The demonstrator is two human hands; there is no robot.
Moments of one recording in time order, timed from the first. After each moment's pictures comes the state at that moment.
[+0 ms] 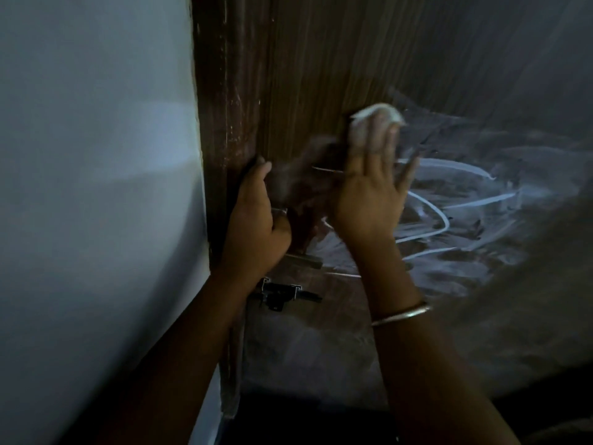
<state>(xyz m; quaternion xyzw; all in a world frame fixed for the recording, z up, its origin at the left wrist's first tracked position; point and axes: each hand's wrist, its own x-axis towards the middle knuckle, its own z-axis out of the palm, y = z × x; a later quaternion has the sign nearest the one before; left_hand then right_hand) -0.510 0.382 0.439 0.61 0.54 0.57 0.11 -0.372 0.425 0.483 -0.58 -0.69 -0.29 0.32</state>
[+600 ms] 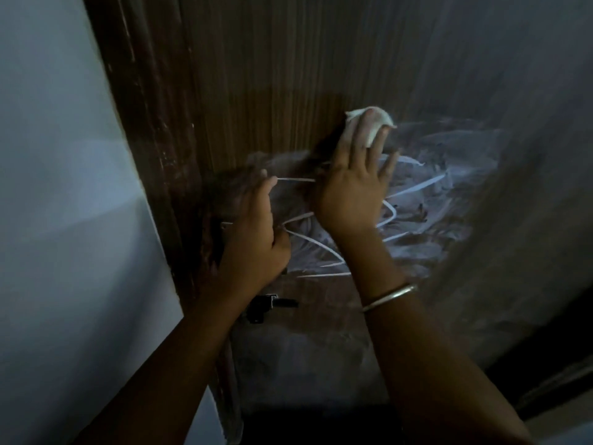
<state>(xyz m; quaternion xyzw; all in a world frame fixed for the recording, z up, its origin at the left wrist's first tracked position) -0.458 0.369 0.455 0.71 0.49 0.50 0.09 -0.321 0.431 0.487 -0.63 -0.63 -0.28 0.35</state>
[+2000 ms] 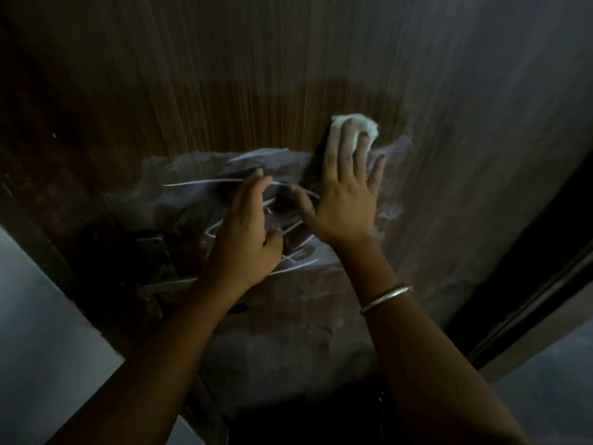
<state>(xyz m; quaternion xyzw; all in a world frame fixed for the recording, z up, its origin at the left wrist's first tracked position) -0.381 0.391 0.457 0.78 0.44 0.44 0.06 -0.221 0.425 0.464 -0.64 -0.63 -0.26 0.36</state>
